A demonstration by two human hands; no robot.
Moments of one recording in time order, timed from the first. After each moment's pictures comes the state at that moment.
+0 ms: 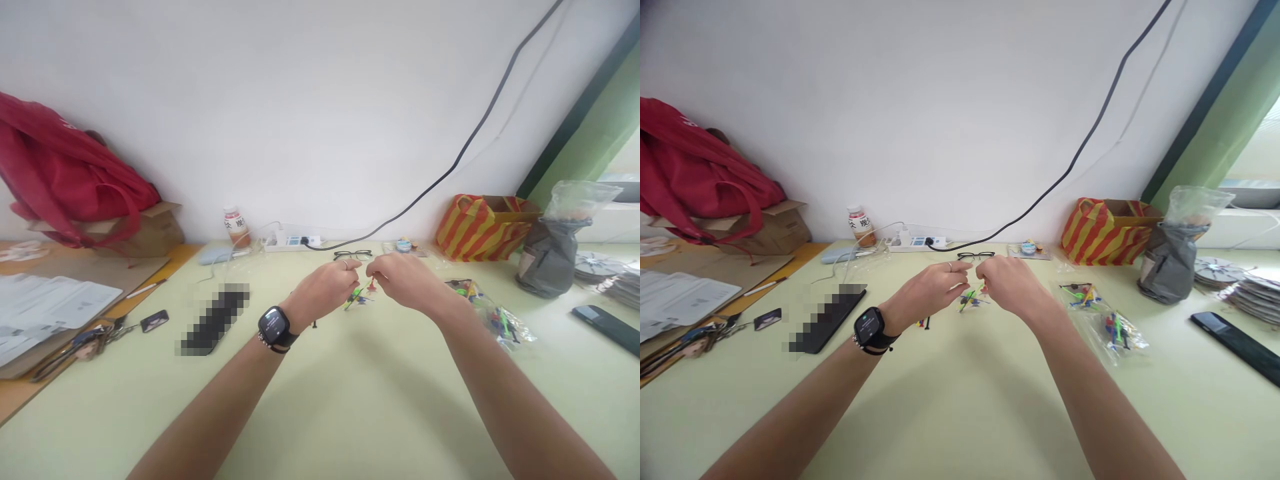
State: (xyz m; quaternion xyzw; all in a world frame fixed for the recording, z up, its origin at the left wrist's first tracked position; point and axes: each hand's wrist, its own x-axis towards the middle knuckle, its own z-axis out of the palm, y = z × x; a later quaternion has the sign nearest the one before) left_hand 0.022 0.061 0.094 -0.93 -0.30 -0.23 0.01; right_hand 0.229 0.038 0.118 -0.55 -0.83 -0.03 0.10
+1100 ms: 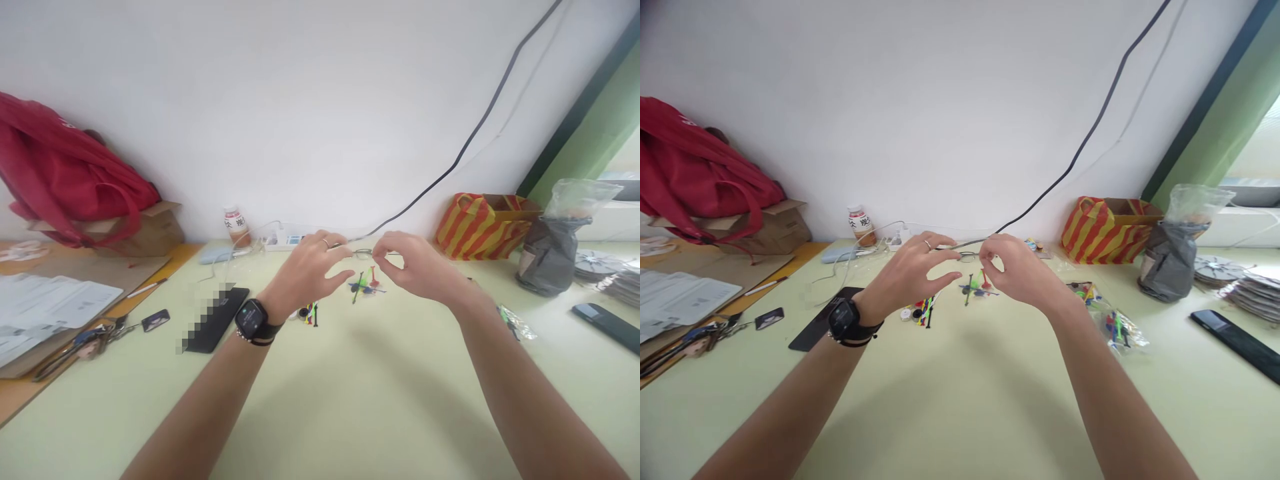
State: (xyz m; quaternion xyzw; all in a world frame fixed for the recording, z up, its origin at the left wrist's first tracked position) left_hand -0.004 0.059 0.128 -0.91 -0.28 -0.30 0.11; right_hand 0.244 0.029 0.139 -0.45 -0.84 0.04 0.30
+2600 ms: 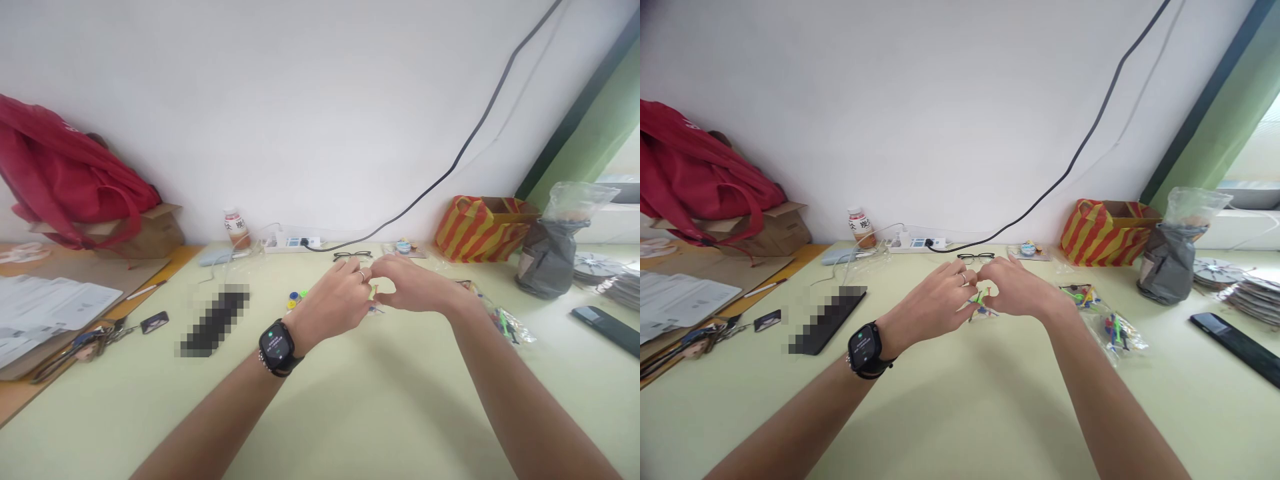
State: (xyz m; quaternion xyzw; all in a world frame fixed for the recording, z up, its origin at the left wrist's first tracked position) left_hand 0.037 0.028 0.113 -0.94 -0.24 -0.15 0.18; right_hand 0.247 0.030 0.126 -0.47 -0.87 0.11 0.12
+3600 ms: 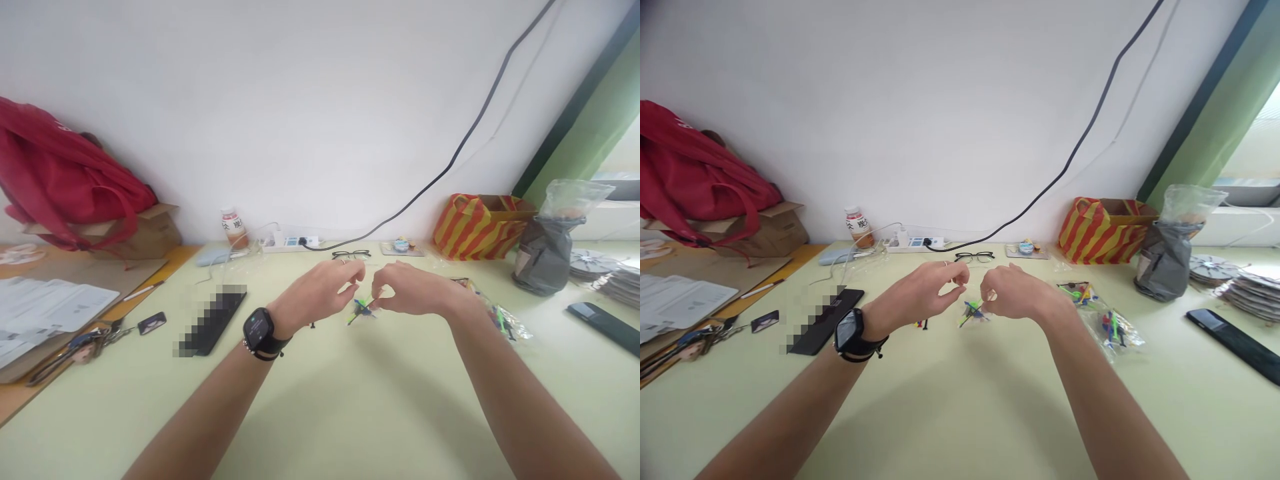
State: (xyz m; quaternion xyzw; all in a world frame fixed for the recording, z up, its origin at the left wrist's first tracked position) left_hand 0.014 0.042 0.119 -0.93 -0.28 -0.24 -0.06; right_hand 0.244 0.020 0.130 -0.52 -0.84 0.13 0.08
